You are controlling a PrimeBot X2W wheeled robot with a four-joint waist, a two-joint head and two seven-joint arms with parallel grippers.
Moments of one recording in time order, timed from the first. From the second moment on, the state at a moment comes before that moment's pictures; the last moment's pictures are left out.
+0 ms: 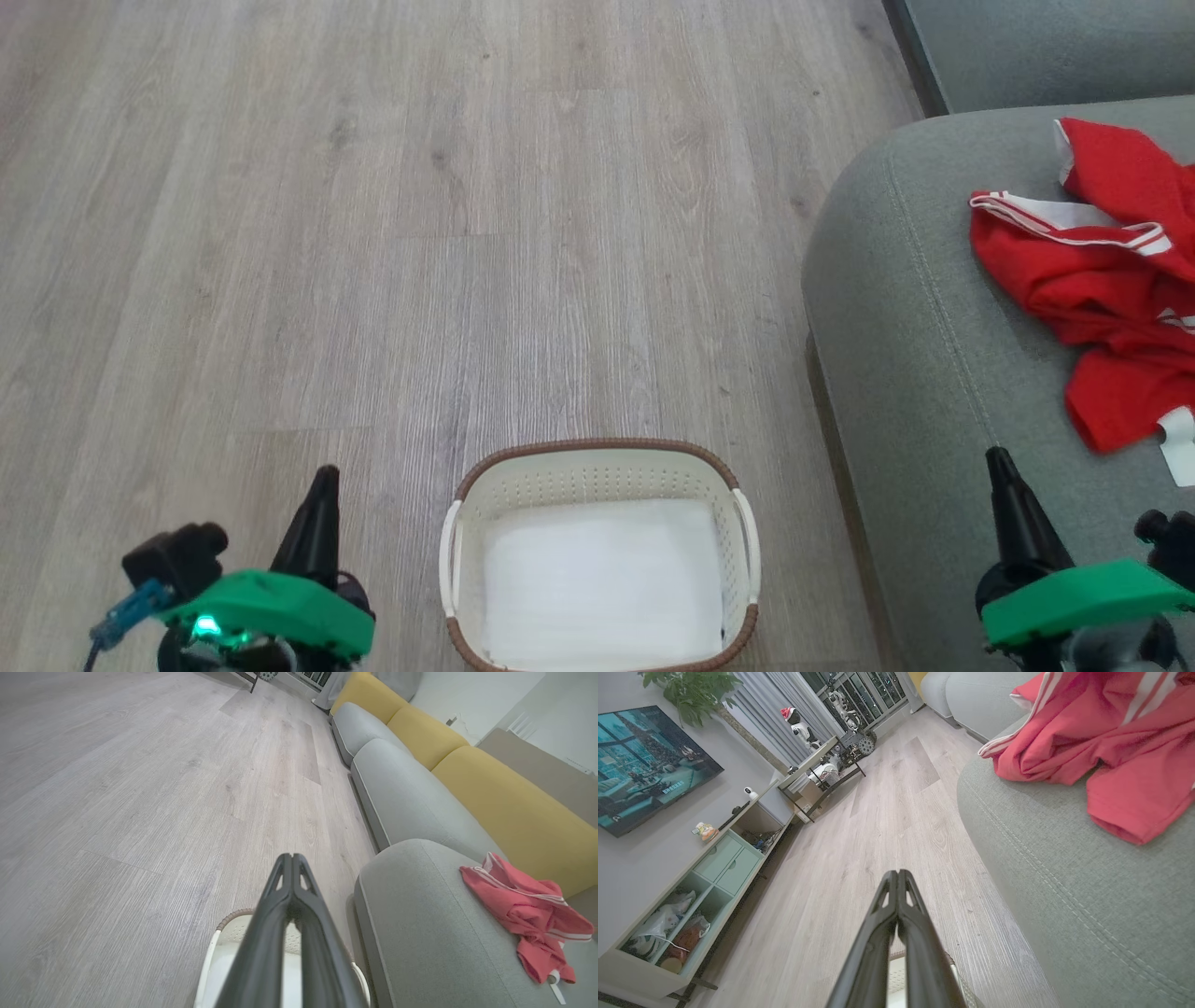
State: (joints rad) left arm 0.03 0.18 -0.24 0.22 -0.73 0.01 -0.16; right arm 0.11 -0.15 0.00 0.13 0.78 0.13 -0.11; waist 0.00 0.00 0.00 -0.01
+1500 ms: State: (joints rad) left arm 0.00 0.12 -0.09 0.24 -1.16 -0.05 -0.03; right arm 0.03 -0.10 -0.06 0.20 1.19 0.13 -0.01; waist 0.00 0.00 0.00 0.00
